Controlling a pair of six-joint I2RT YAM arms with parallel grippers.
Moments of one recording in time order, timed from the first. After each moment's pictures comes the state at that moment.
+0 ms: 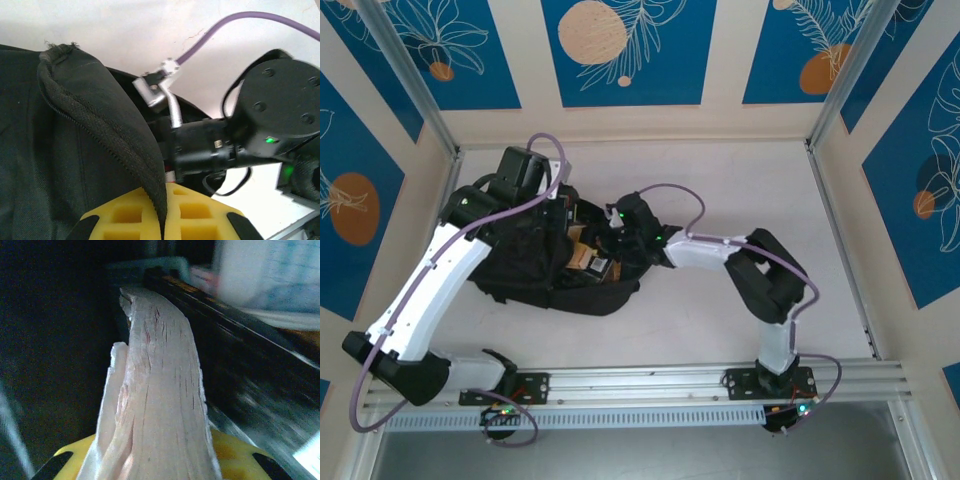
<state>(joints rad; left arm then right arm) -0.53 1.31 1.58 -1.12 0.08 -0.30 0.84 1.97 1.28 0.25 -0.48 1.31</state>
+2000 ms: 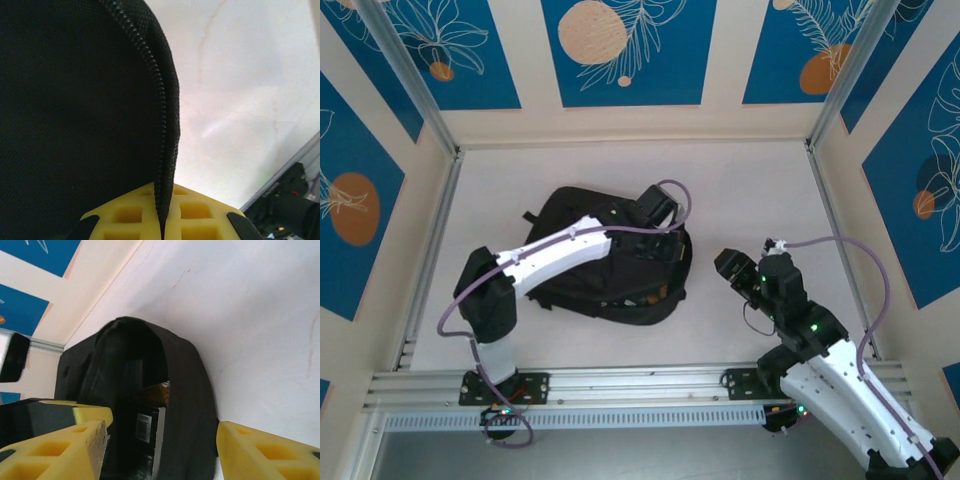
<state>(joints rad) -0.93 1.82 1.59 -0.69 0.21 -0.63 0.51 0.49 0.56 -0.60 0.10 1.03</state>
